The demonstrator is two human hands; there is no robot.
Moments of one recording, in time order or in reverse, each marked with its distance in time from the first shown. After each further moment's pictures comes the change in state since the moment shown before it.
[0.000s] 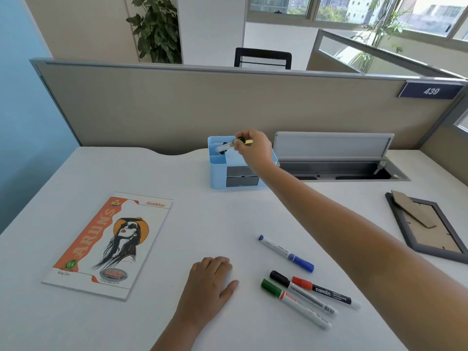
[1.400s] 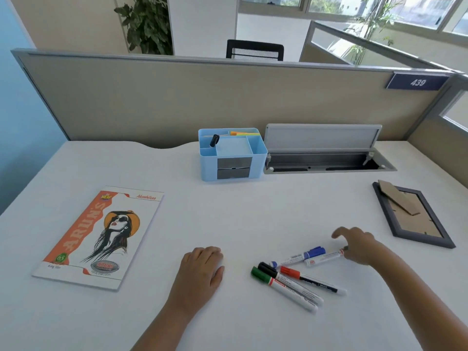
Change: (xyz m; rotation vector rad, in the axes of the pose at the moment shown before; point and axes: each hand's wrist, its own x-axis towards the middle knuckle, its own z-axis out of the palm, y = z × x) left_hand -0.001 -0.001 0.000 -0.004 0.011 0.015; right_hand -0.154 0.171 -0.190 -1.041 -0.569 0.512
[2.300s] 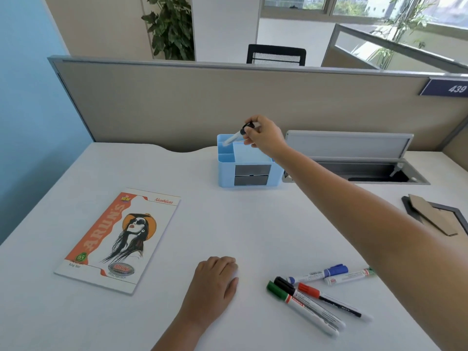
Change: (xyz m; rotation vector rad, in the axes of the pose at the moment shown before) left_hand 0.000 0.003 -0.001 -0.022 -0.026 -0.012; right_hand 0.059 -0.257 -0.167 0.990 0.397 -0.635
